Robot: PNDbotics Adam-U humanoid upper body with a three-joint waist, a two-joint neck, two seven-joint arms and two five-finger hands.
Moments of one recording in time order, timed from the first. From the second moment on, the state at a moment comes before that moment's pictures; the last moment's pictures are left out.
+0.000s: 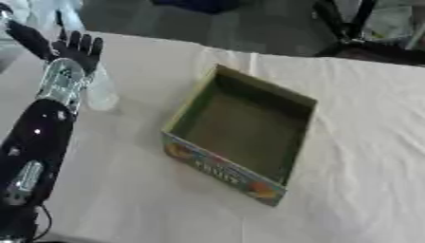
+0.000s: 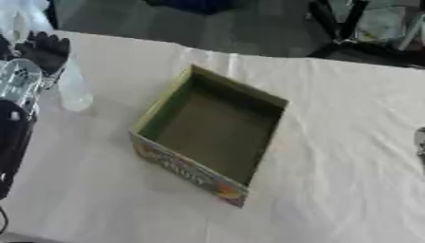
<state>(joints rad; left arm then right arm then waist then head) -0.88 0.31 -0.01 -1.31 1.28 -0.08 0.70 -0.42 -0.48 -0.02 -1.91 -0.13 -0.06 -0.56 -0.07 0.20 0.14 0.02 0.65</state>
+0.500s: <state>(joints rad) -0.88 0.31 -0.02 -1.37 1.28 -0.07 0.70 -0.42 -0.48 -0.02 -1.91 -0.13 -0.05 -0.56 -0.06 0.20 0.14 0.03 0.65</state>
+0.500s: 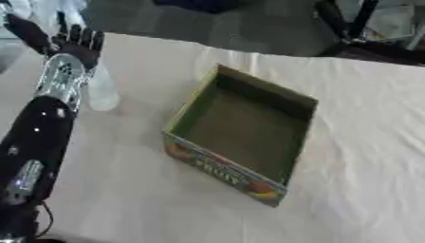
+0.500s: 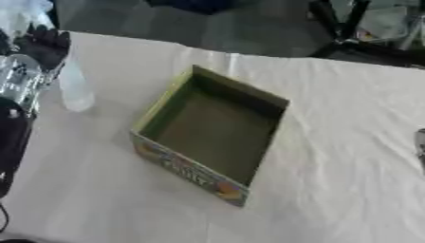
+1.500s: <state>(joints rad) -0.99 0.29 -0.05 -1.47 1.28 -0.03 0.70 -0.43 -0.48 -0.02 -1.91 -0.13 -0.05 -0.55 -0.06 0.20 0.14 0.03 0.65</state>
